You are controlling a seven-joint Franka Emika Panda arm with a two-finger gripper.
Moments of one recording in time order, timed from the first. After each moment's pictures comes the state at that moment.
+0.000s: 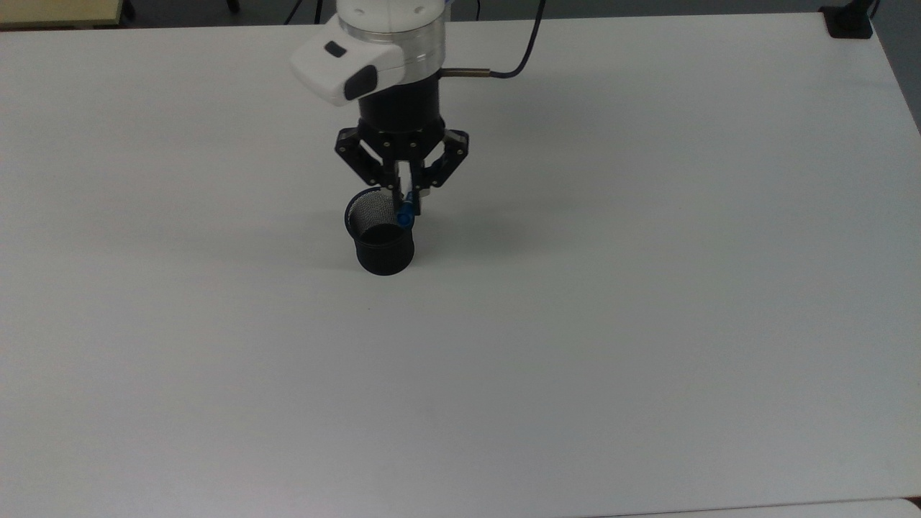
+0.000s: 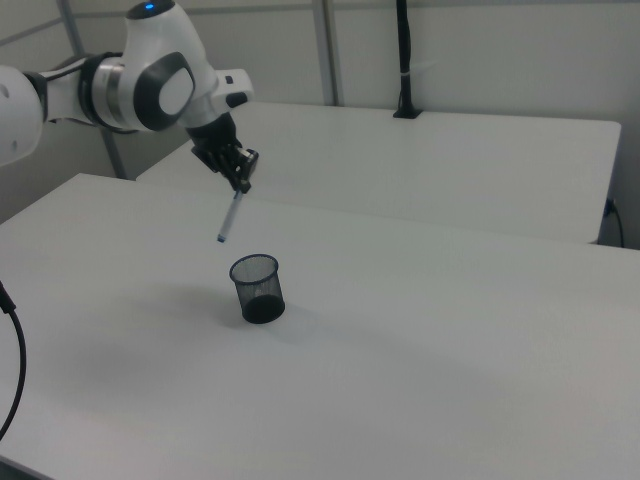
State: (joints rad) arm 0.12 0.24 -0.04 -1.61 0.00 2.17 0.11
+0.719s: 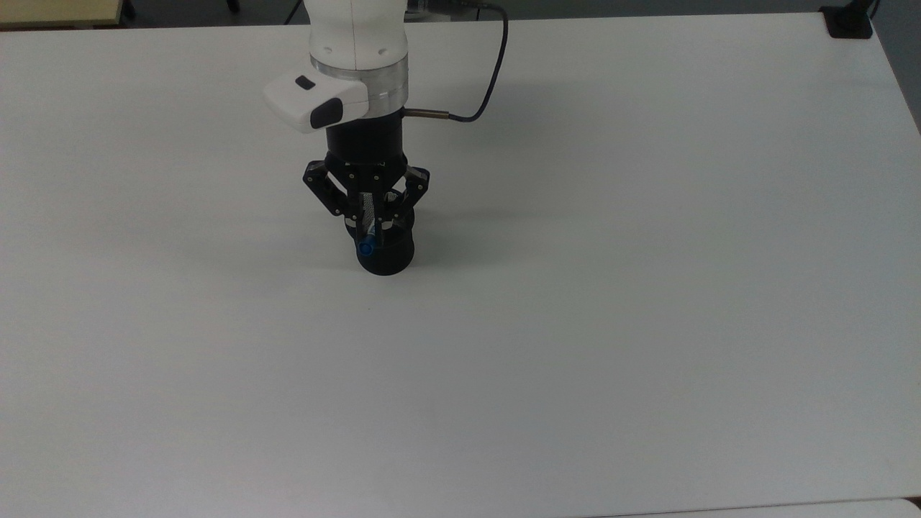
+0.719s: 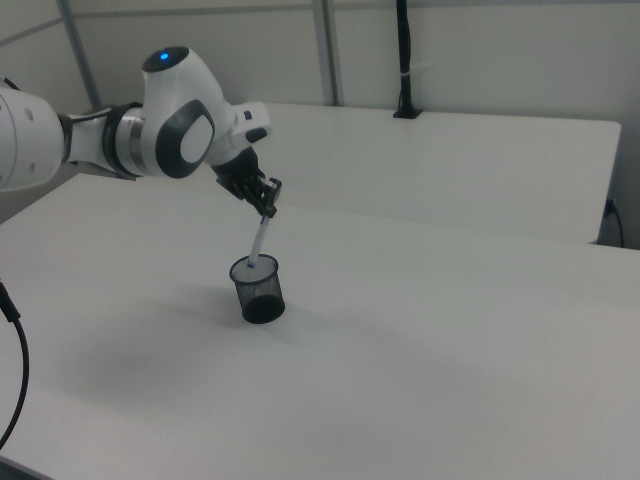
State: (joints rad) arm 0.09 0.24 -0.06 -1.78 -0.05 2.43 0.11
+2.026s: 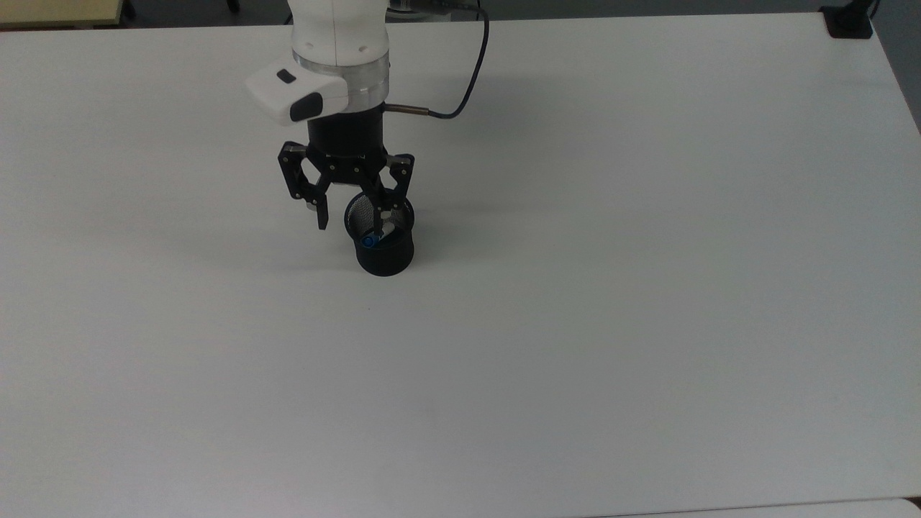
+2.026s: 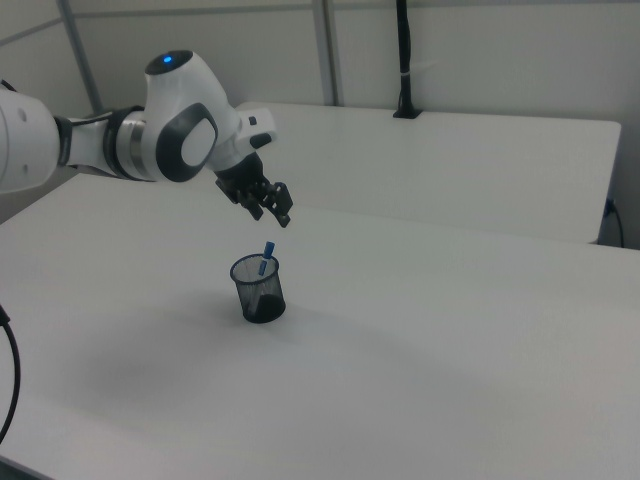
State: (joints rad) arm 0.09 0.20 -0.08 -1.82 -0.07 2.41 0.11
